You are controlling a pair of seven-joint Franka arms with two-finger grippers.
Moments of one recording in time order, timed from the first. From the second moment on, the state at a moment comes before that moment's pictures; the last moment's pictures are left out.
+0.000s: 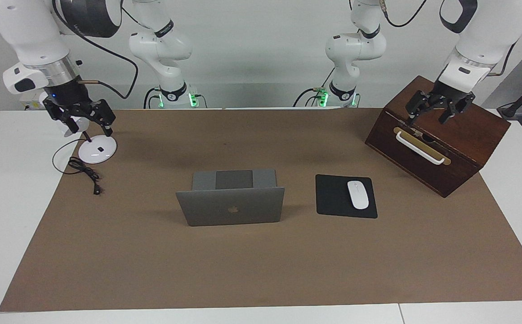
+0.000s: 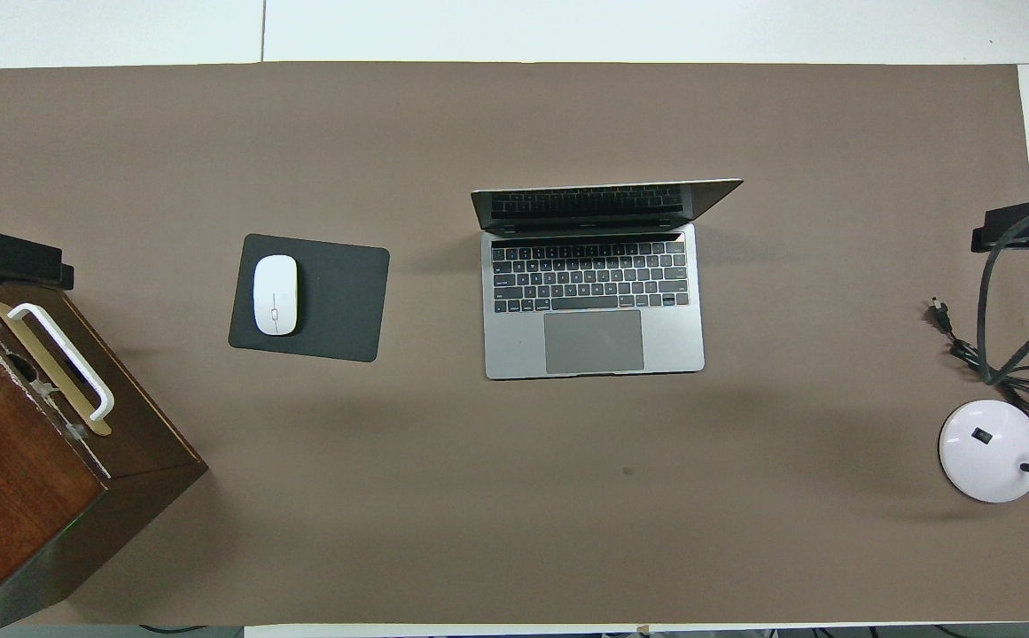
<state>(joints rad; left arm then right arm) -0.01 -0.04 -0.01 -1.63 -0.02 1.61 0.02 -0.07 -0.05 -0.02 -1.69 0.01 1.74 0.07</state>
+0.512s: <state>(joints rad) -0.01 -0.04 0.00 -1.63 -0.02 1.61 0.02 -0.07 -0.05 -0.02 -1.69 0.01 1.74 0.07</state>
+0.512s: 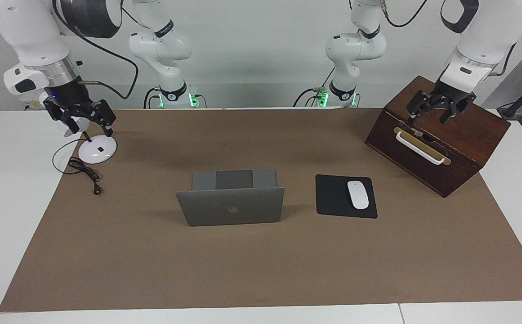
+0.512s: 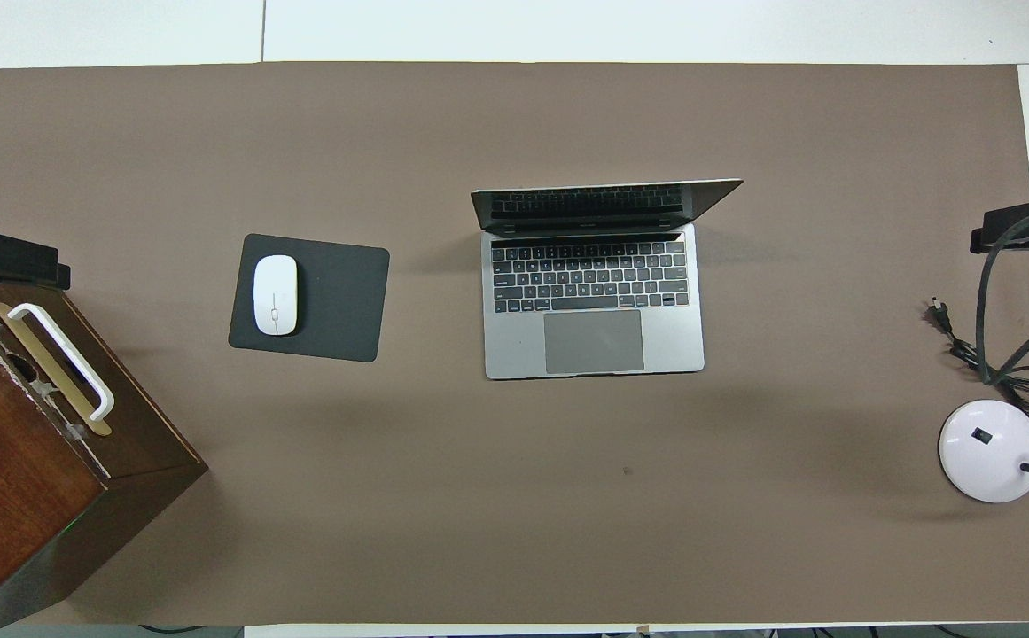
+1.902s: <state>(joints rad) -0.01 -0.06 0.00 -1.63 -0.02 1.61 0.02 -0.07 -0.05 -0.02 -1.71 0.01 1.86 0.07</state>
